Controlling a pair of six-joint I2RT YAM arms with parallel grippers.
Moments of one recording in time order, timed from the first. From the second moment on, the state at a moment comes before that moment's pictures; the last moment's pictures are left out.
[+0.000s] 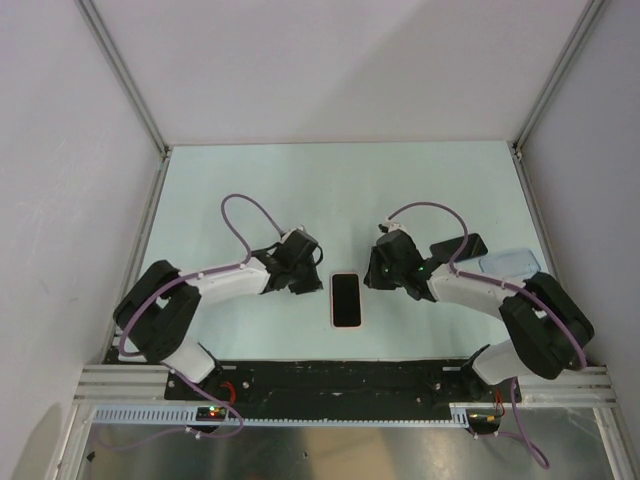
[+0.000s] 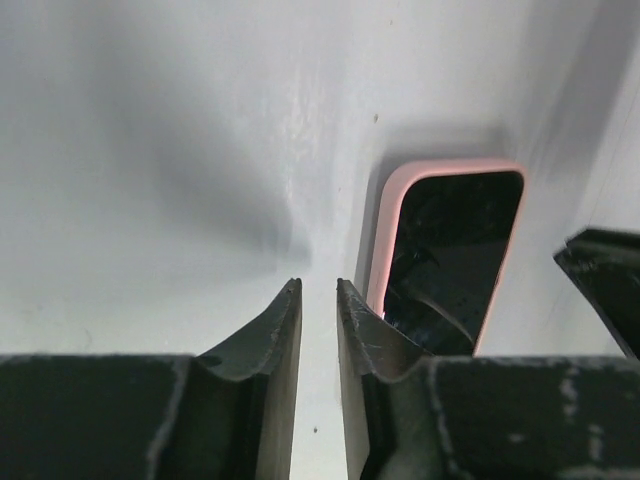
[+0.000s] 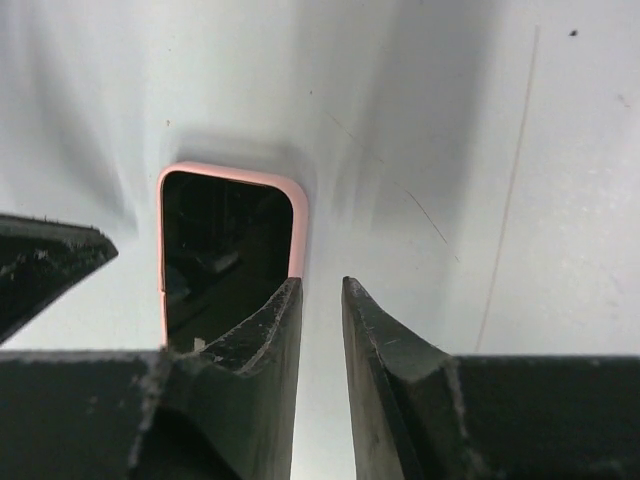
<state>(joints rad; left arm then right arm) -0.74 1.57 0.82 -0.25 -0.05 -0.92 0.70 1.43 0.70 -0.11 0.05 0.65</state>
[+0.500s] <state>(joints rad) -0.82 1.52 0.78 -0.25 -0.05 -0.91 0.75 1.61 0.79 -0.04 0.07 0.67</state>
